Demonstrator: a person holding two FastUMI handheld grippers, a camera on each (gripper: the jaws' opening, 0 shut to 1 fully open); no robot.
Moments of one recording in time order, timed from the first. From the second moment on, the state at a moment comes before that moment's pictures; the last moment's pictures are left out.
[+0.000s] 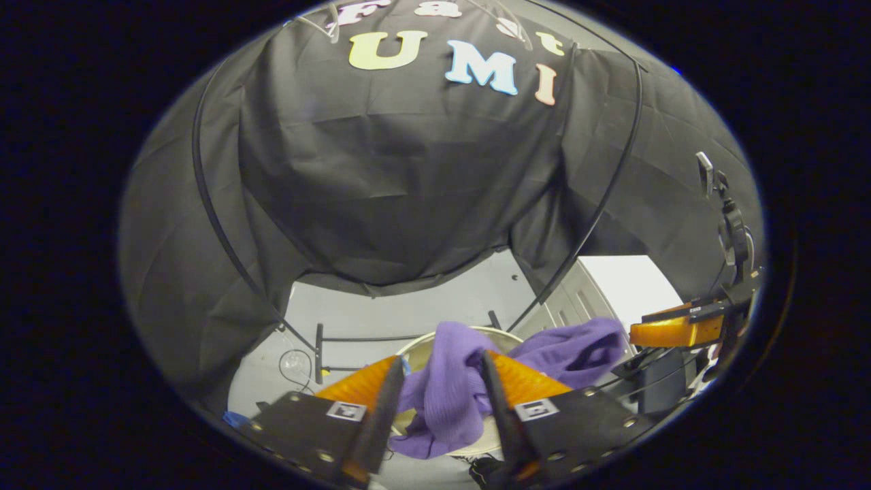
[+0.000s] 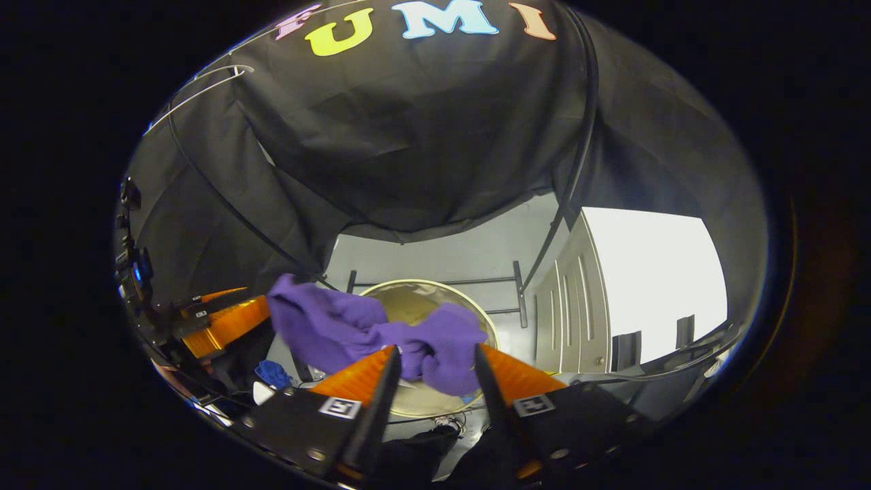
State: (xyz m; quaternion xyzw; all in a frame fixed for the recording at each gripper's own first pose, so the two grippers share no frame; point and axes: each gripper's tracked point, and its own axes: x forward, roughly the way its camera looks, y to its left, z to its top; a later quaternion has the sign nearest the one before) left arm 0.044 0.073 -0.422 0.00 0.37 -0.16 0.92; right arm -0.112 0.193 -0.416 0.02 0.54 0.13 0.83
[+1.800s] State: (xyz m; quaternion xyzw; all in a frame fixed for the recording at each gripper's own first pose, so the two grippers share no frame) left arm -0.031 -0.022 0.112 -0.05 -0.04 0.04 1.00; right arm 0.034 -0.131 0.017 -0.01 -0.01 0.02 1.00
